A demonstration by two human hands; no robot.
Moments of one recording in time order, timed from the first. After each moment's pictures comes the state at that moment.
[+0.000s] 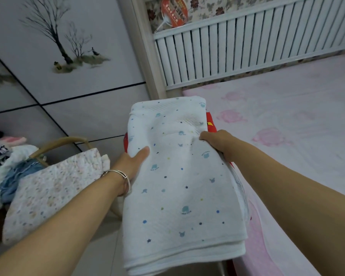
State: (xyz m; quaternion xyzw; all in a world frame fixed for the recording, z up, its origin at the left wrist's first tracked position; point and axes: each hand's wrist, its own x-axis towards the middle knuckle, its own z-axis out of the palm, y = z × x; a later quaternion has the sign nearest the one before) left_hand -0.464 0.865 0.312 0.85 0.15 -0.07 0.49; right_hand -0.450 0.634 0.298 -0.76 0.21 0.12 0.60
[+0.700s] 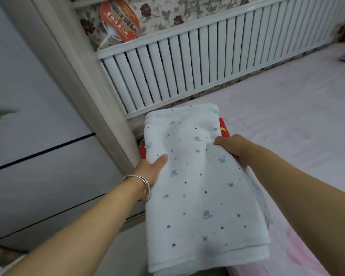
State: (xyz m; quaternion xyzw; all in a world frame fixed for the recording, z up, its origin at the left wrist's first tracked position) left_hand -0.046 0.741 0.269 0.82 0.03 -0.23 0.52; right_hand -0.099 0.516 0.267 -0.72 0.37 0.05 0.58
